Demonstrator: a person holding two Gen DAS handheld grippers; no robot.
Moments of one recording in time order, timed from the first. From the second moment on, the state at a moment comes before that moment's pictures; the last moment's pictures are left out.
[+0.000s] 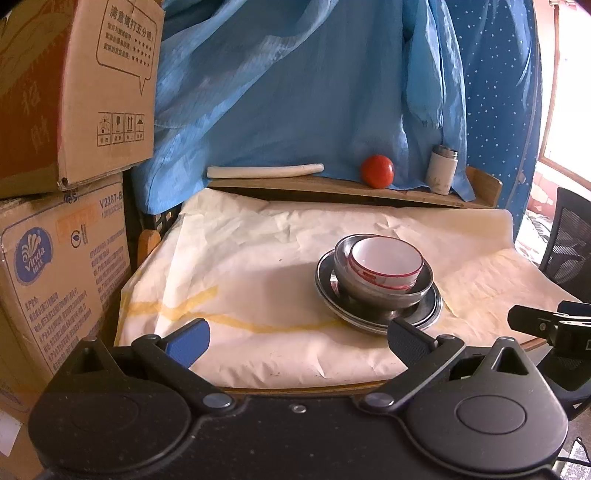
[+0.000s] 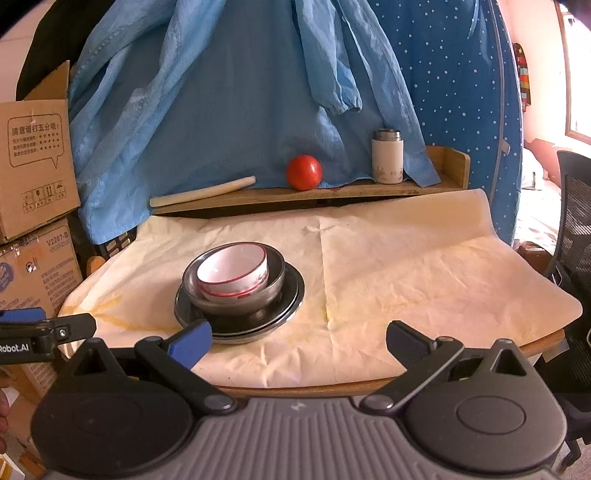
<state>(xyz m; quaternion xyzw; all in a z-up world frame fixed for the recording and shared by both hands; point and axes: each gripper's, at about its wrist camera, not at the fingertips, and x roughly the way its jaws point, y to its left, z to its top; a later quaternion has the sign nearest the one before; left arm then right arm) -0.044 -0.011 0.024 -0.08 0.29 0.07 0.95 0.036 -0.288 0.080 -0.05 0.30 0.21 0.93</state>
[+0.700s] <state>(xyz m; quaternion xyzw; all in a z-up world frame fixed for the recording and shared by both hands) -0.041 -0.010 0.020 -0.07 0.30 0.08 0.95 0.040 -0.280 0.077 -0.06 0.31 0.22 0.92</state>
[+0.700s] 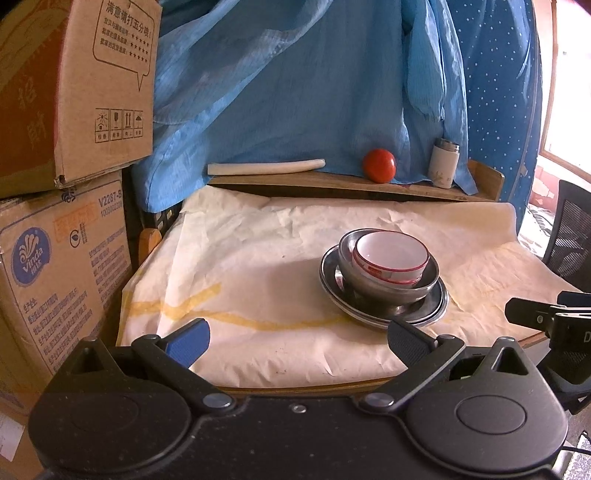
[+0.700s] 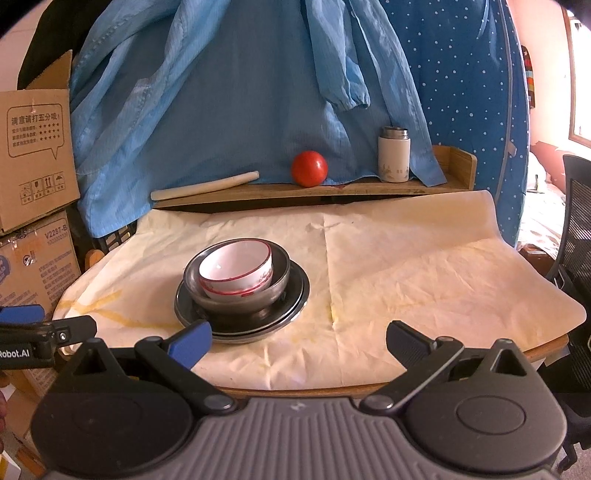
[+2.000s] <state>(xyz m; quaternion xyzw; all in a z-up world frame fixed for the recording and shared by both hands) -0.038 -0.008 0.019 -0.07 0.30 0.08 0.95 0.044 -0.279 0.075 -0.06 0.32 0.22 0.92</state>
